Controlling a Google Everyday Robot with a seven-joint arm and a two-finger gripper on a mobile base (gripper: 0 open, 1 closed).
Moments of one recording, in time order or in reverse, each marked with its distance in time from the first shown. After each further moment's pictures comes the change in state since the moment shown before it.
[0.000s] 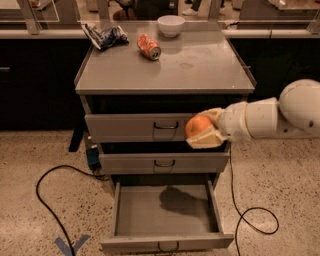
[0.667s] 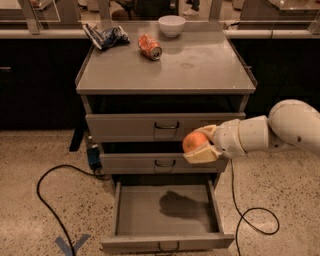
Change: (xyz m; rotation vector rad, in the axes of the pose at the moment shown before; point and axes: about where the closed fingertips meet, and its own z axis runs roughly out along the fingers) arm 0.041 0.025 0.031 -0.059 0.020 0.067
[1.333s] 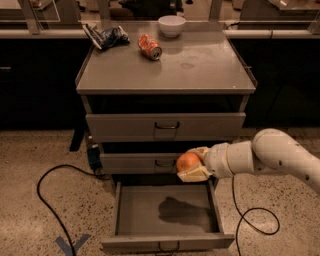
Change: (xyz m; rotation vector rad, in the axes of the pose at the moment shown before) arm 0.061 0.019 0.055 -0.035 -0.010 0.055
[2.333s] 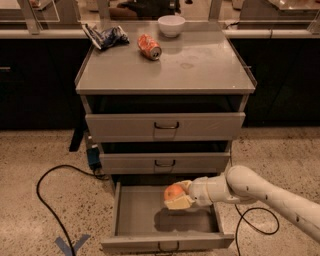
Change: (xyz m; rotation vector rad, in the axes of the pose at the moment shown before) arm 0.122 0.027 0.130 -0.177 -0.054 0.217
